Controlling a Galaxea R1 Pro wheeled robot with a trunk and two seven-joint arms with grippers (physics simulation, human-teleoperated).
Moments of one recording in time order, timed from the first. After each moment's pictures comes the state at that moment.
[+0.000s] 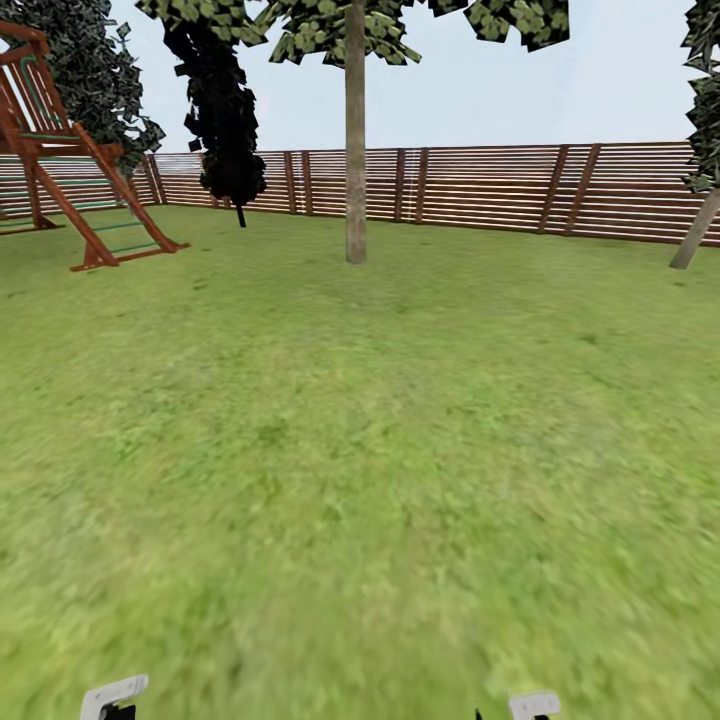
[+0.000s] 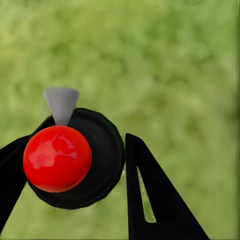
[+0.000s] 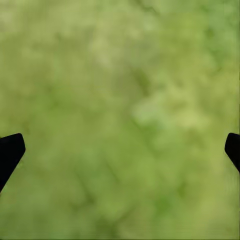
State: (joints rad) left arm -0.40 0.25 0.18 -0.09 0.10 -0.30 -0.04; right arm -0.39 -0.03 -0.33 -0.02 0.43 -0.44 -0.06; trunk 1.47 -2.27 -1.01
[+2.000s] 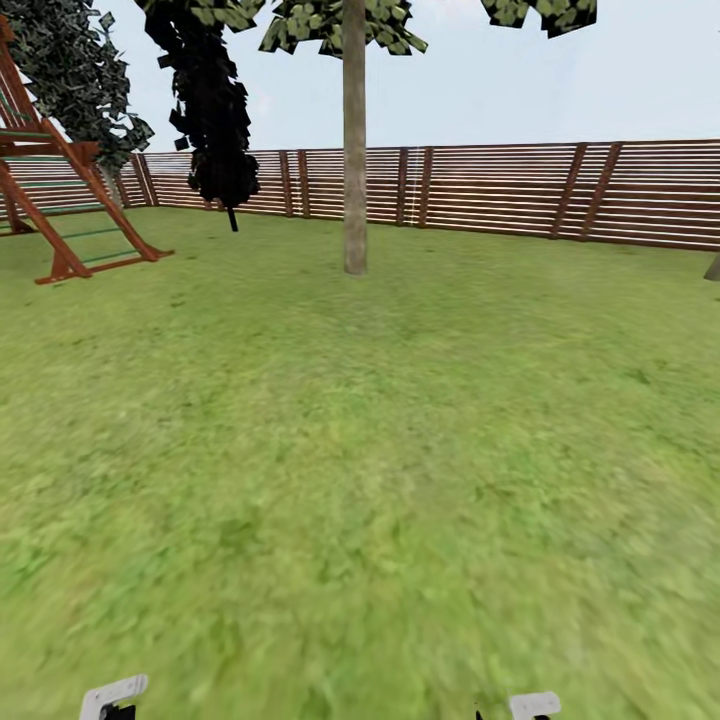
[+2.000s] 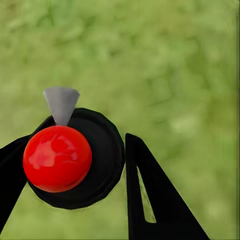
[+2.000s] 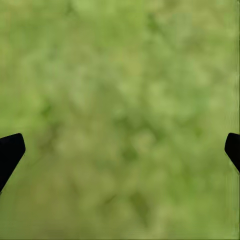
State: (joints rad) left arm -0.40 0.25 0.18 -0.09 0.10 -0.30 -0.04; right arm -0.39 -0.03 -0.33 -0.02 0.43 -0.44 -0.06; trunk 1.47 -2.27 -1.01
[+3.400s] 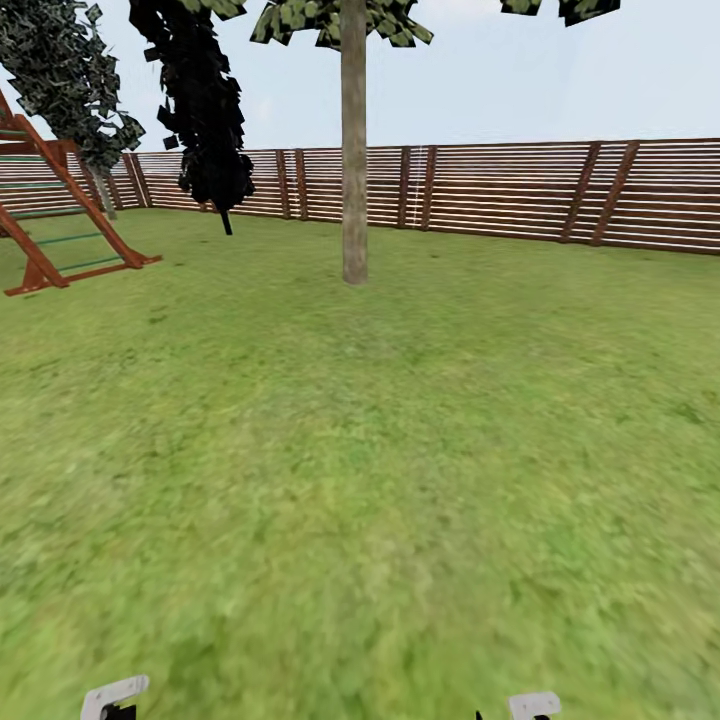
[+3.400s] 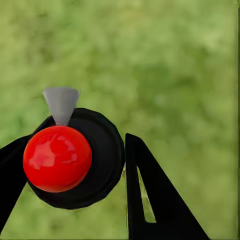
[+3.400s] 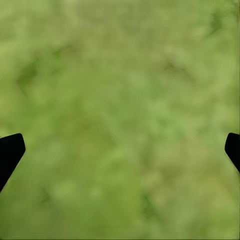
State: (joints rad) left arm -0.40 0.25 0.18 -0.09 0.10 -0.30 -0.04; right arm -0.39 -0.03 -0.33 -0.02 0.43 -0.44 -0.06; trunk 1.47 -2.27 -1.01
